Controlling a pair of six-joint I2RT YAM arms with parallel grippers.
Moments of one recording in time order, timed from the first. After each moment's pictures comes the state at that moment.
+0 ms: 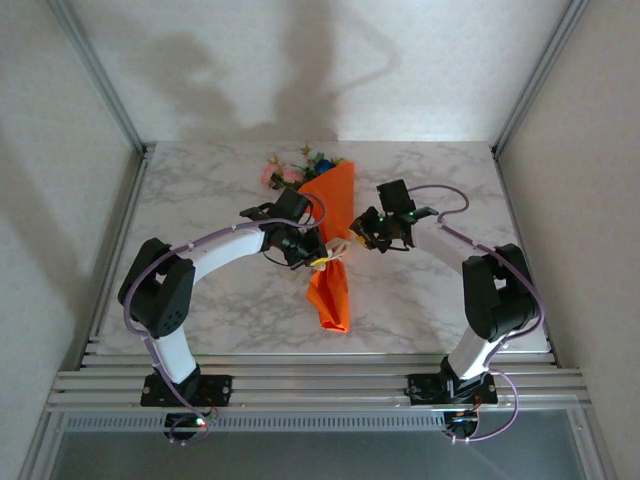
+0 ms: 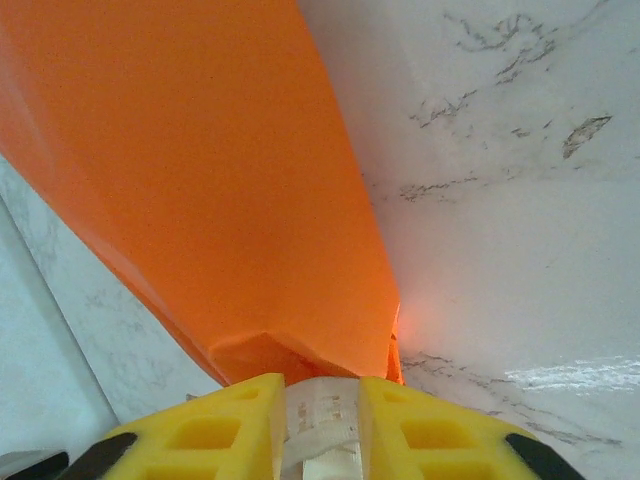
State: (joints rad) left arm -0.60 1.78 1.26 -0.54 0.46 -1.00; right arm 0.42 1.70 1.11 -0.36 -0.35 1.10
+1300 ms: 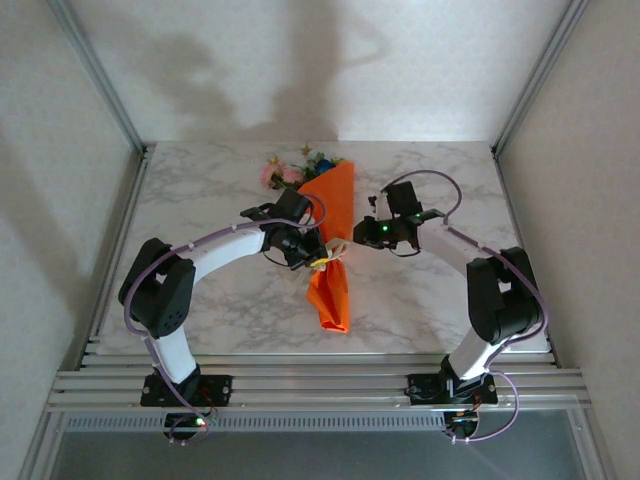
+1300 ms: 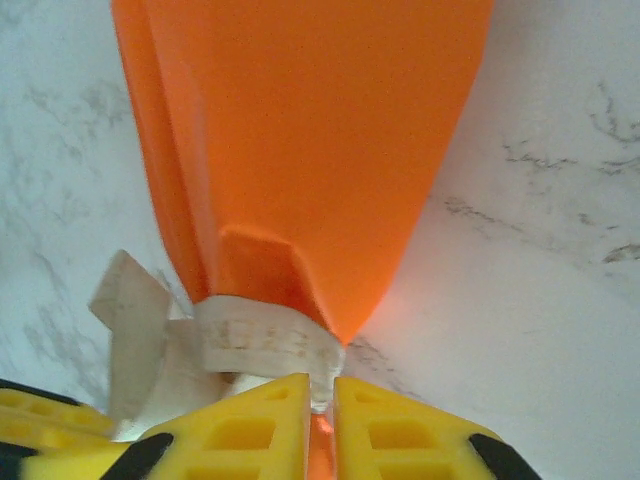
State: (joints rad) left arm -0.60 1.78 1.26 -0.55 0.46 -1.00; right arm 0.38 1.67 1.08 -0.38 -0.49 0.40
